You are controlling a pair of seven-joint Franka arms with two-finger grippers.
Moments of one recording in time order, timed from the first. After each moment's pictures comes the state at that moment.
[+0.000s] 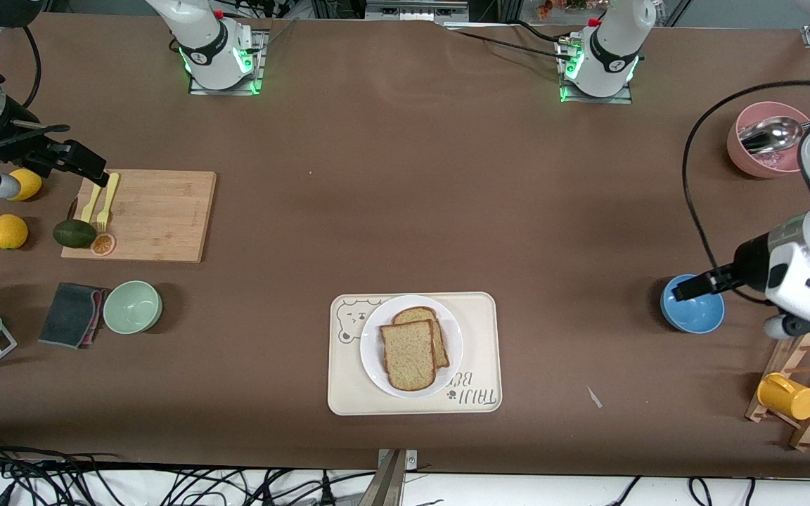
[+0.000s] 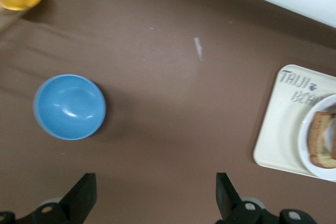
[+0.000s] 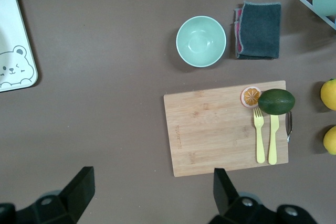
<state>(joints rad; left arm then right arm) 0.06 0.39 -0.08 -1.35 -0.04 1.74 -0.31 -0.18 -0.02 0.23 -1.69 -0.01 1.66 0.21</state>
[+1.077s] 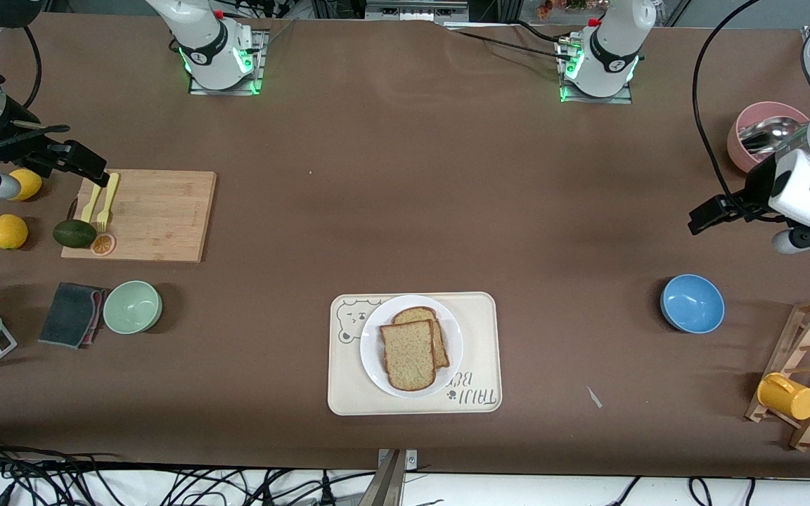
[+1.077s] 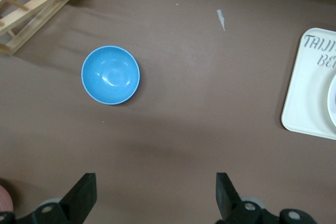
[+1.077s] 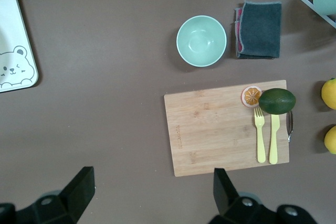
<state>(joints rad) 0.04 0.09 -0.08 -1.66 0.00 1.76 -0.24 -0.18 -0.02 0.23 -1.69 0.00 1.66 0.21</state>
